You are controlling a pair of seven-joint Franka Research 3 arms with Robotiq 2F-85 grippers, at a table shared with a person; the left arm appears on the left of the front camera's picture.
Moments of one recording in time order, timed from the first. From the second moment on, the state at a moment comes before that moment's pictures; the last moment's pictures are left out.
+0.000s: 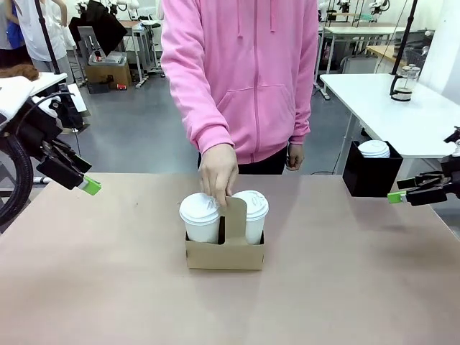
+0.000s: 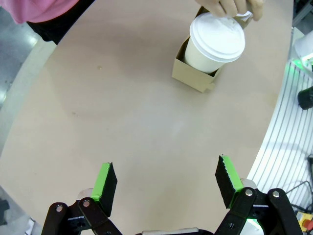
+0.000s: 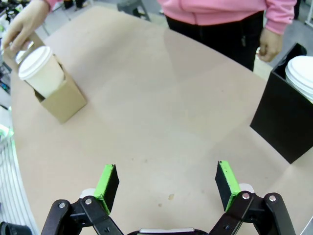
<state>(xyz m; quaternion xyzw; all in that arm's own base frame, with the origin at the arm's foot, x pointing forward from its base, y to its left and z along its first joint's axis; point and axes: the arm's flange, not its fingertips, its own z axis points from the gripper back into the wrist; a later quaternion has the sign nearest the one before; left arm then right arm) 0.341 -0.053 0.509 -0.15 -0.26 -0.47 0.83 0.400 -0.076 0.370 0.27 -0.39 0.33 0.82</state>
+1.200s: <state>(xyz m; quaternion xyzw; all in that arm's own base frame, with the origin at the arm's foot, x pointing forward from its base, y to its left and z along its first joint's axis) 0.341 -0.053 0.509 -0.15 -0.26 -0.47 0.83 0.400 -0.076 0.370 0.27 -0.39 0.33 0.82</state>
